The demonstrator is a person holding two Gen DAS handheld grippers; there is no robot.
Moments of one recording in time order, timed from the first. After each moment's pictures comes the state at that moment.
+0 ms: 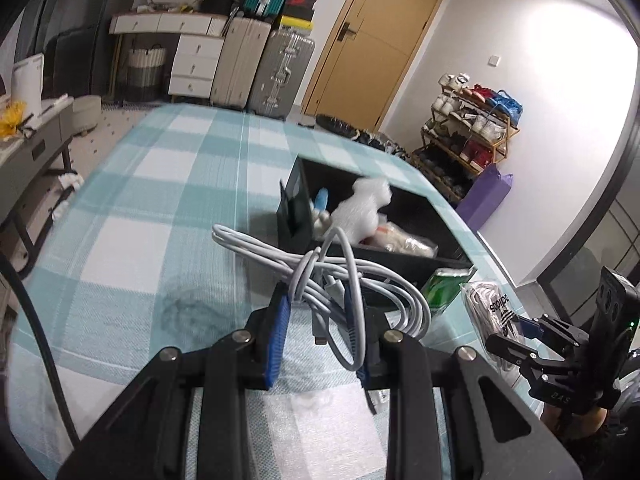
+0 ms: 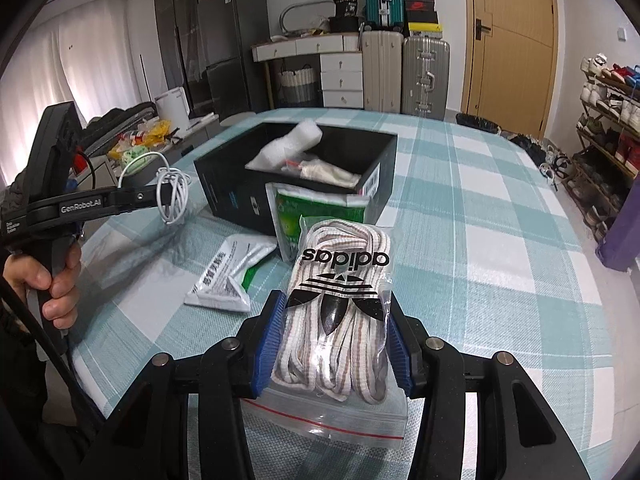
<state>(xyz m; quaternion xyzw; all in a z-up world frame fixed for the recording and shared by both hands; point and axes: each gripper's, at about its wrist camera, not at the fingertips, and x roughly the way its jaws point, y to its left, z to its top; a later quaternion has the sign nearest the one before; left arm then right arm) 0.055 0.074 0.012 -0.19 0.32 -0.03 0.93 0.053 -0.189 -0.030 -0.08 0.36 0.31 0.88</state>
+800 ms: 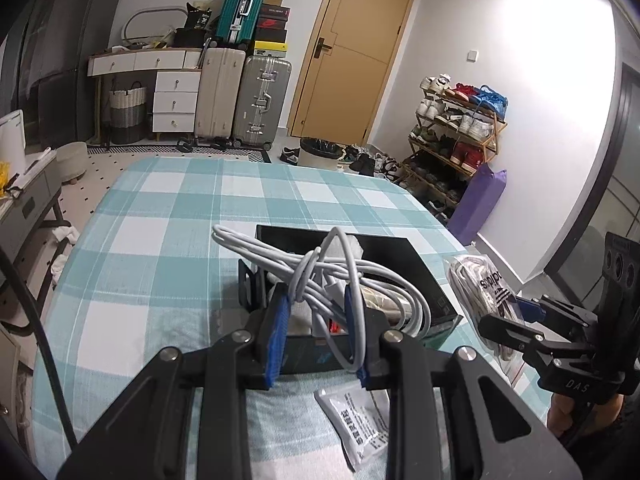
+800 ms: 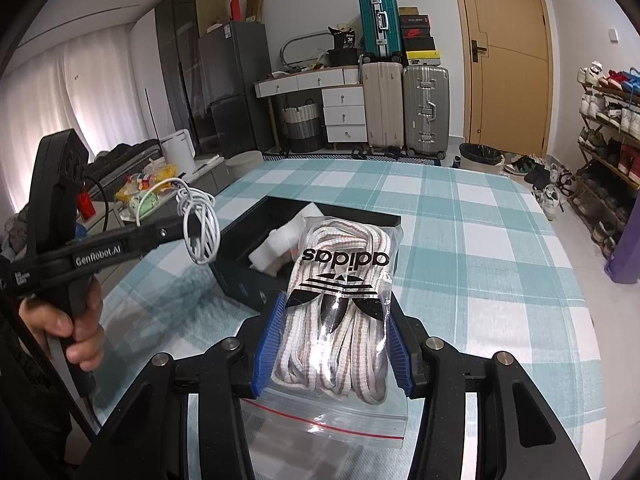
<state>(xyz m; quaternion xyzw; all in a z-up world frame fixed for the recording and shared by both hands) 0.097 0.053 0.049 -0.13 0.30 -0.04 0.94 0.087 -0.174 0.018 -0.03 0.32 0.33 0.89</state>
